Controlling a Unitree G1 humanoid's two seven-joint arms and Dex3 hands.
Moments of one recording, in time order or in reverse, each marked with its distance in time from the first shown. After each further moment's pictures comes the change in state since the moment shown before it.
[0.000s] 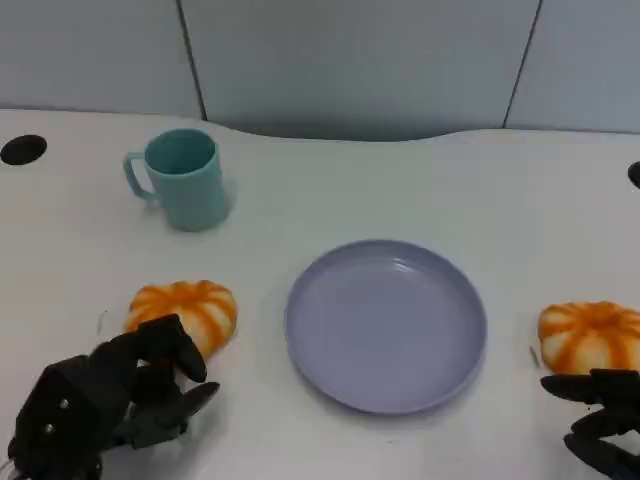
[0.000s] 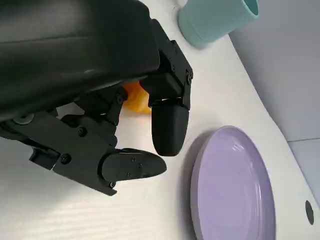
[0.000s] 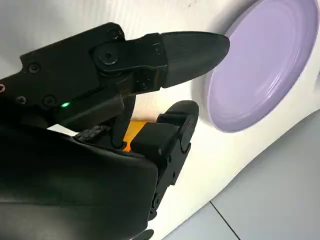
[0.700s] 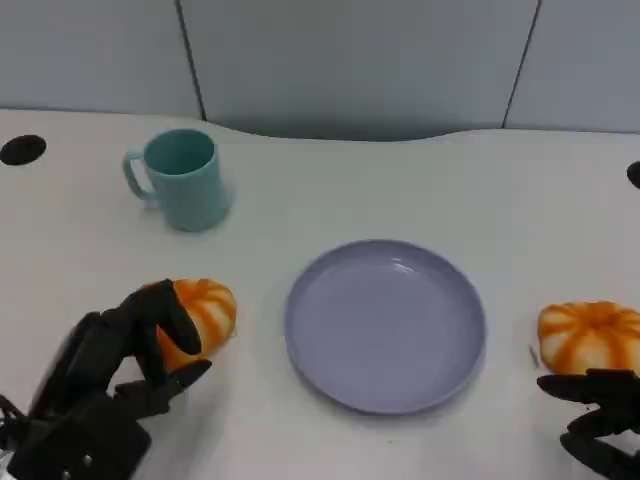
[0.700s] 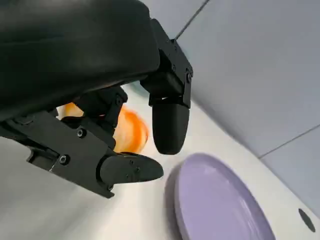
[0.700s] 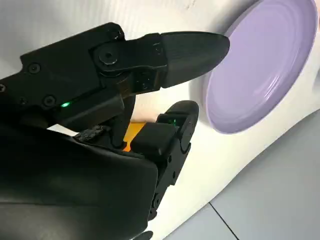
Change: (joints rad) left arm 0.017 0.070 0.003 -0.100 0.319 -0.282 0.283; right arm -0.006 0.009 0.007 0.004 -0.004 -0.001 -0.007
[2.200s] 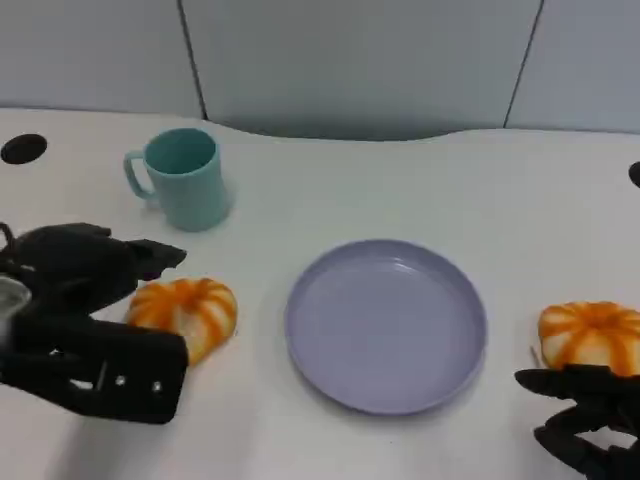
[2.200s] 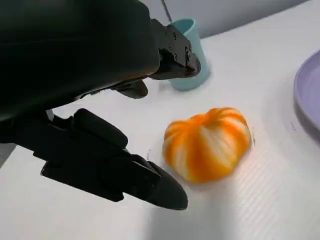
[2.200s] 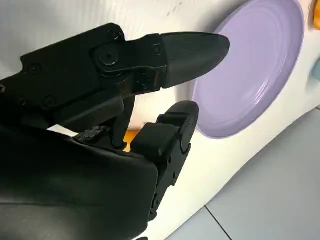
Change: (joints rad) left arm -0.255 0.385 -0.269 -0.368 0.427 0.548 -0.572; right arm -0.005 0.051 0.044 -0.055 -0.034 0.076 -0.029
